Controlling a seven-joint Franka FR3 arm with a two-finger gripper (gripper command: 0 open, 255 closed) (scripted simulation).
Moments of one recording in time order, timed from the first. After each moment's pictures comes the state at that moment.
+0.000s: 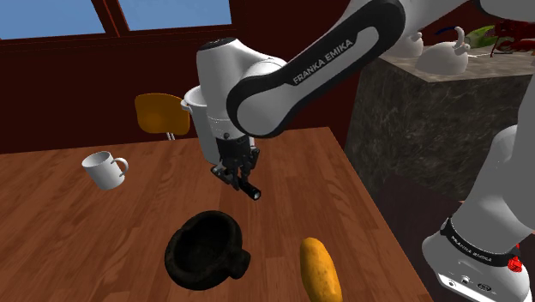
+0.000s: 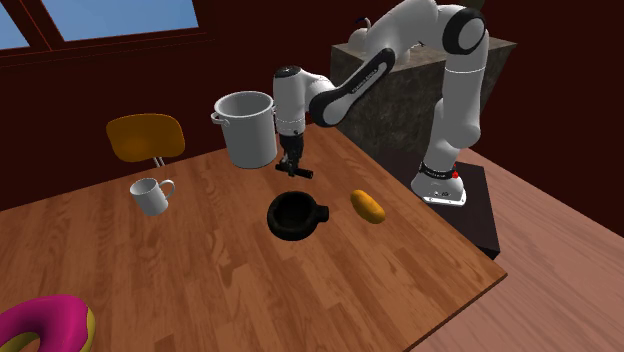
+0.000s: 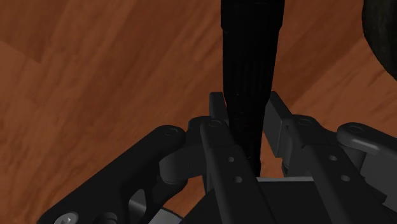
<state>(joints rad) 0.22 0.20 0.37 -1.99 -0.08 2.18 0.68</state>
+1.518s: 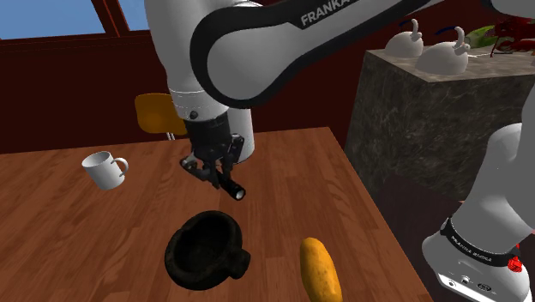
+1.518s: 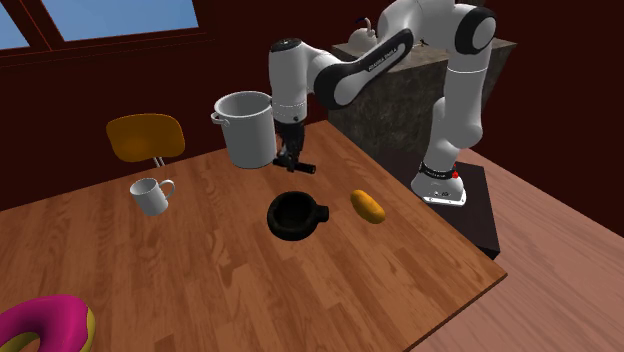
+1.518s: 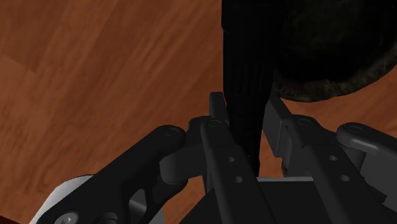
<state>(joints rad) 0.30 0.17 0.43 -1.80 -0.07 1.96 0.79</state>
